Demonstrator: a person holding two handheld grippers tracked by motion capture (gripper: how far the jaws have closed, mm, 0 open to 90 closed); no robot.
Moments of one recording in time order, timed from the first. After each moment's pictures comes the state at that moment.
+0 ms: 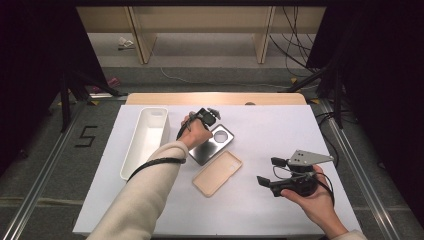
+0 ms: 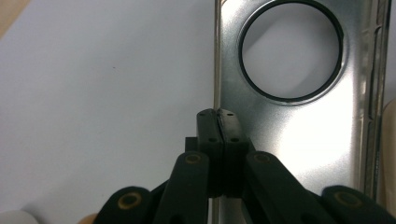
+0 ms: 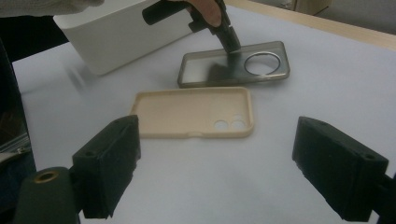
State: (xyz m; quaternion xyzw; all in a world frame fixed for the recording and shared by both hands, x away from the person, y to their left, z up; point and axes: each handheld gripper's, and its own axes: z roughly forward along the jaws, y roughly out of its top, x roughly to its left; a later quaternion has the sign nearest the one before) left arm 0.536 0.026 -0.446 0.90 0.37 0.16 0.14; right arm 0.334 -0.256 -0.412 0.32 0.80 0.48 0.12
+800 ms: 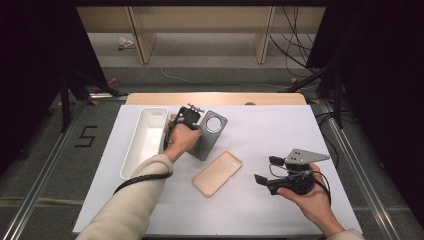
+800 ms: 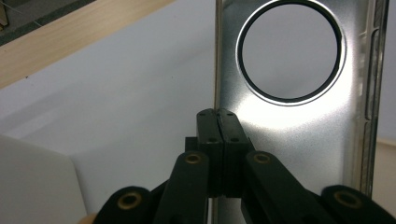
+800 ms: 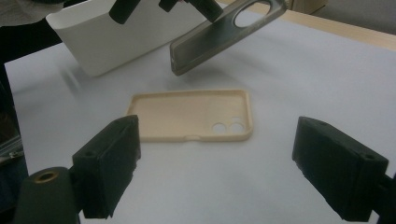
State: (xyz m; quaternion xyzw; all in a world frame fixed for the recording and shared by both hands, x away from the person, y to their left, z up) left arm 0.497 0.066 -0.415 0.81 0.47 0.21 0.29; right arm 0.338 -0.250 -0.414 0.33 0.80 0.48 0.12
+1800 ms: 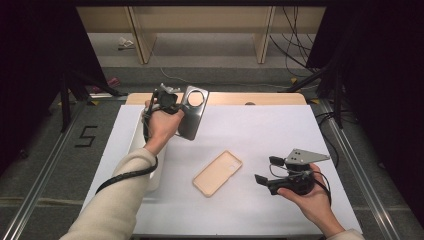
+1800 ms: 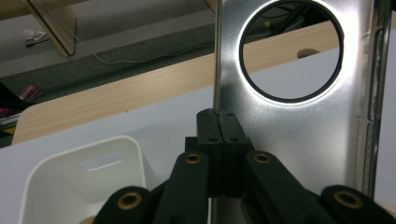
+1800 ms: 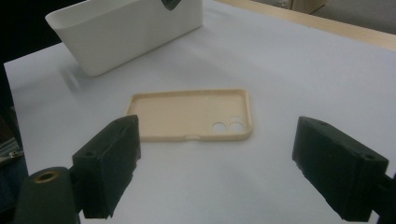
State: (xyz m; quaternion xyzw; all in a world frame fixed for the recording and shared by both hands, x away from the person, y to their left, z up) left arm 0.491 0.115 -0.355 0.72 0.52 0.28 0.35; right arm 0.338 -0.250 -0.413 0.33 0.80 0.48 0.12
